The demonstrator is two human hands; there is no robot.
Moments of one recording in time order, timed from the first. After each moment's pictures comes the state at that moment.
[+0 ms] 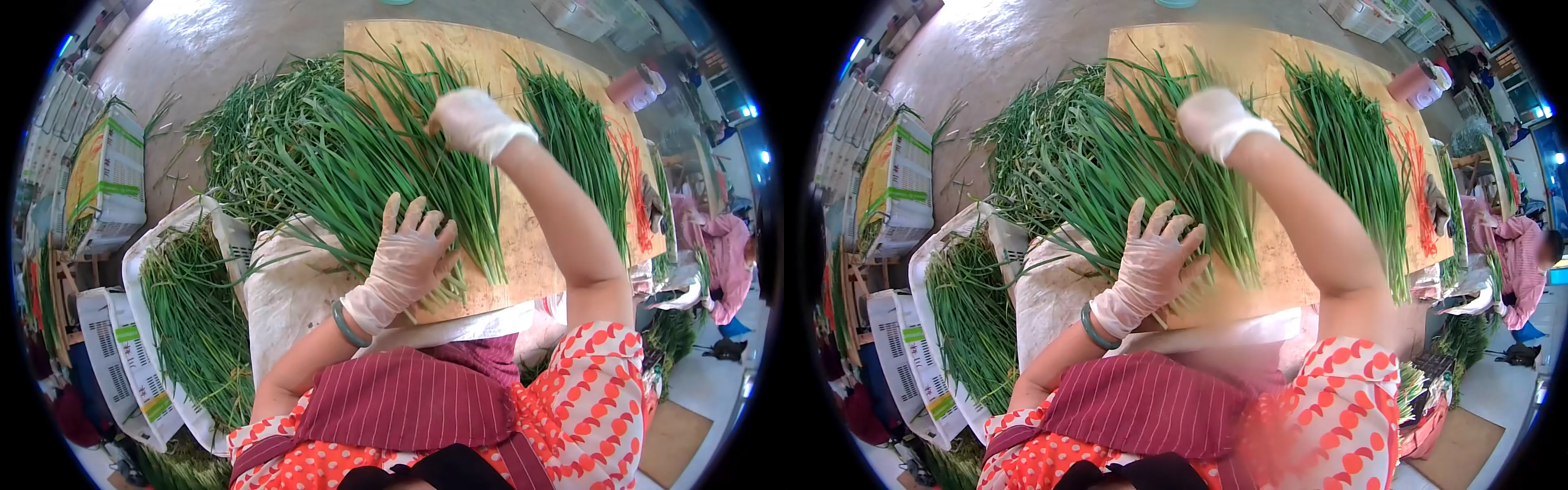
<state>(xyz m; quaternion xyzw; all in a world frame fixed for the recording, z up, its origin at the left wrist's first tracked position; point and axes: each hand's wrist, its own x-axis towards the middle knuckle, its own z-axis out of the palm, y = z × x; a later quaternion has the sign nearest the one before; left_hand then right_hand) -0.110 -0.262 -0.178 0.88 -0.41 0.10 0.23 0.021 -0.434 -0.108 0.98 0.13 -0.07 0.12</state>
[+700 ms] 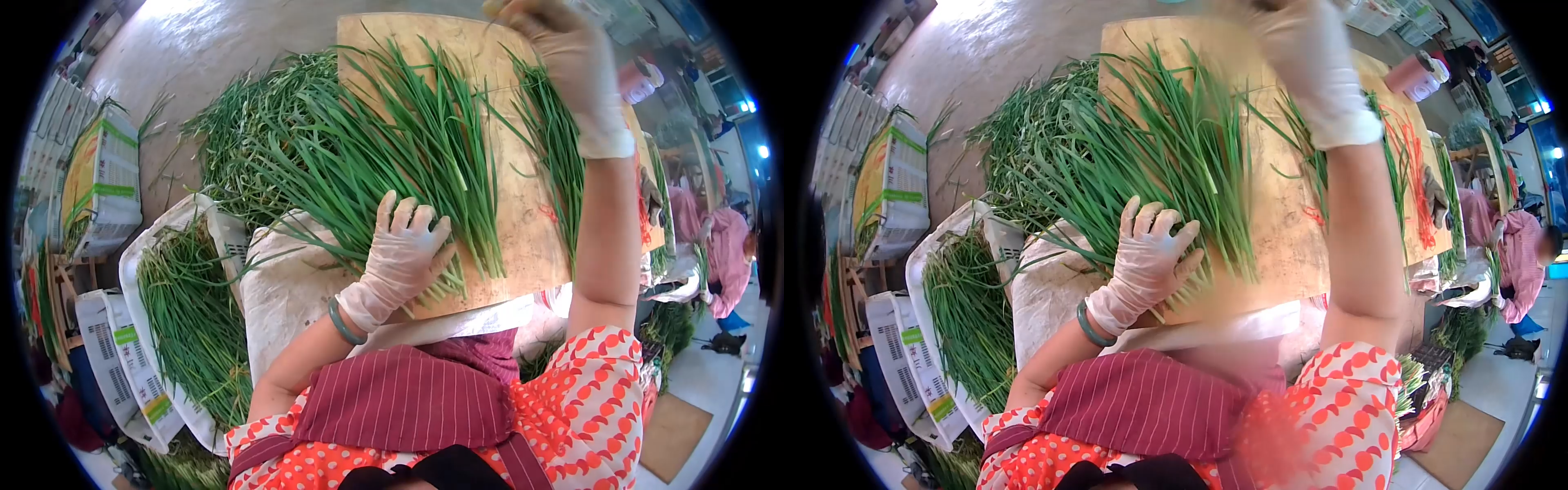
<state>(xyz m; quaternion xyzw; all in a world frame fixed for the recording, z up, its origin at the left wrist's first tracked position) -0.111 -0.259 -0.183 0.87 -0.41 0.13 0.26 -0.026 -0.435 0.006 0.85 0.07 0.23 -0.47</state>
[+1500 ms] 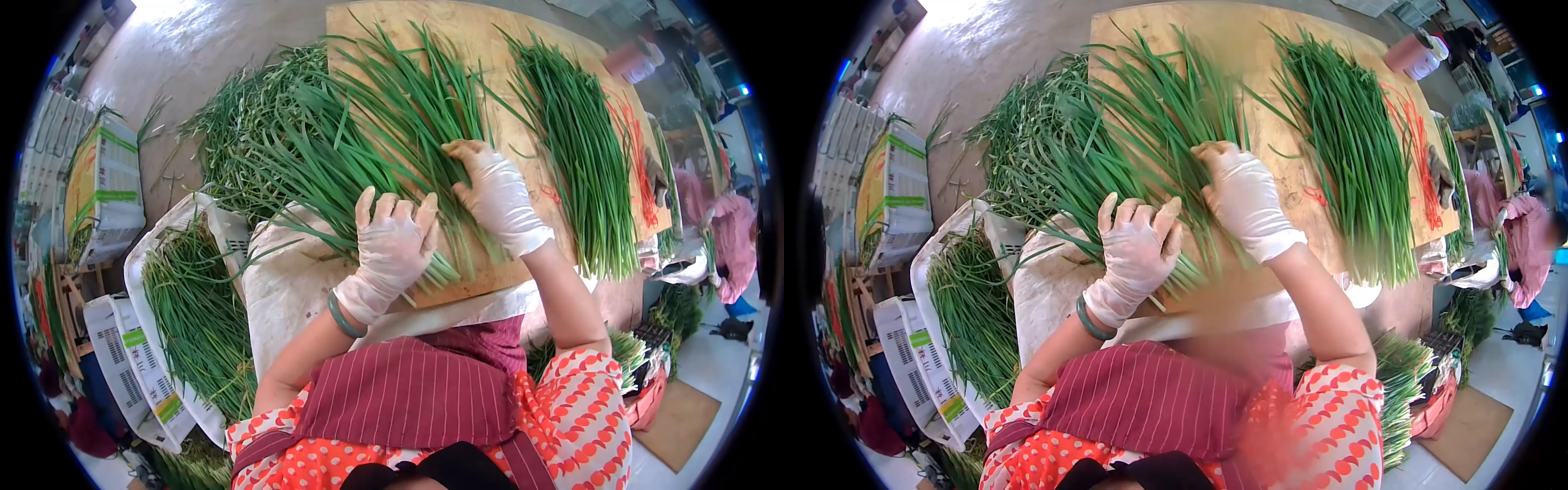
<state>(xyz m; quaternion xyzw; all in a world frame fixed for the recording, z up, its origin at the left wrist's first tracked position) -0.117 -0.255 -0.183 0.89 -0.34 0.19 0.23 -0.113 -0.439 -0.146 0.98 0.05 0.09 -0.19</state>
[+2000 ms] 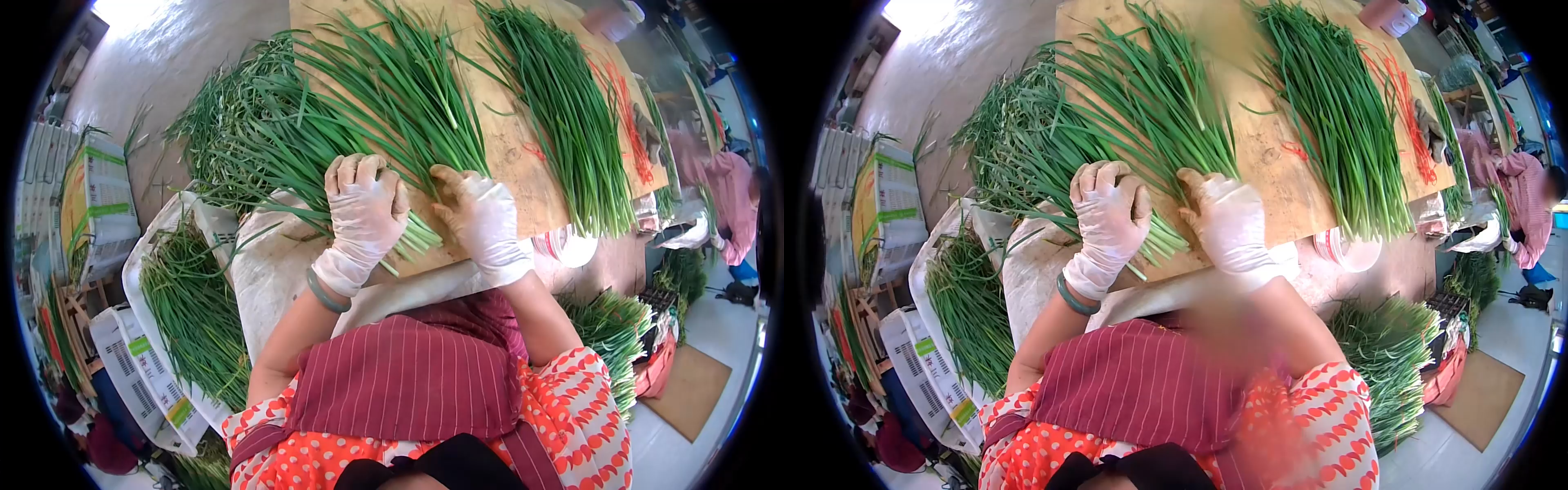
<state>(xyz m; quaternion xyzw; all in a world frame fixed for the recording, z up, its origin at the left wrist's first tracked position) -0.115 -0.258 -0.188 0.87 -0.35 0.24 0.26 -0.195 -0.415 -0.158 0.97 -0.02 0.14 -0.20</state>
